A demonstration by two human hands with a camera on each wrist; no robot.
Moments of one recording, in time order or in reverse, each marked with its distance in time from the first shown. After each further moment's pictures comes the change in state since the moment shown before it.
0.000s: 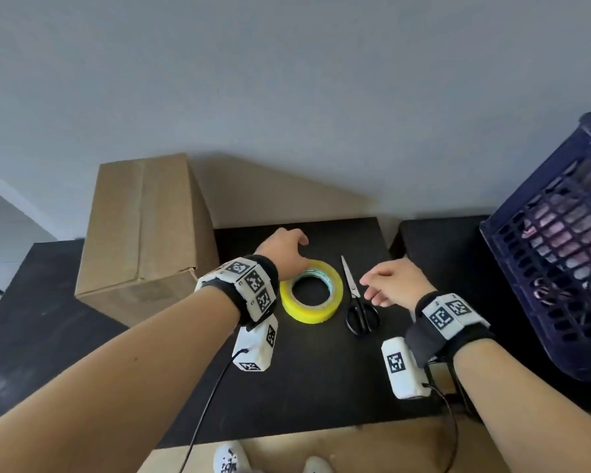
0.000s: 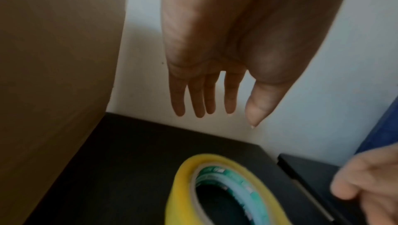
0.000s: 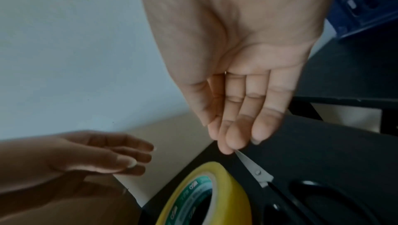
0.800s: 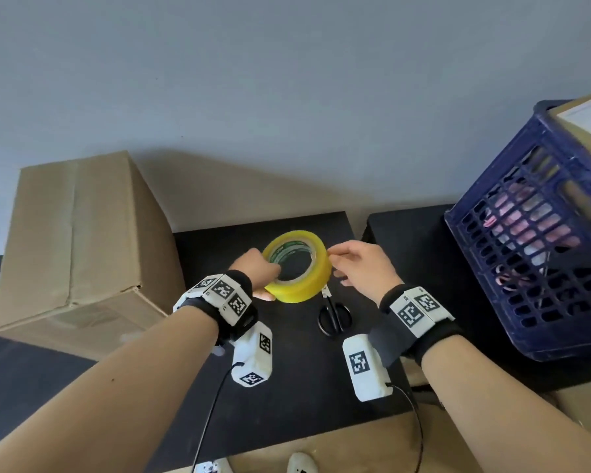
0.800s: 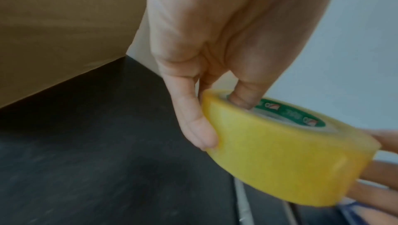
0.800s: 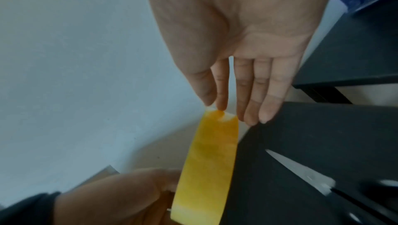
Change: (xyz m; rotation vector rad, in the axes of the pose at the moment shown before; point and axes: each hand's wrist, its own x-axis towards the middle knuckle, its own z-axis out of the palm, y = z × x) left_hand 0.034 -0.006 0.043 -0.414 -0.112 -0.322; right_hand 0.002 -0.008 0.000 0.076 0.129 -0.139
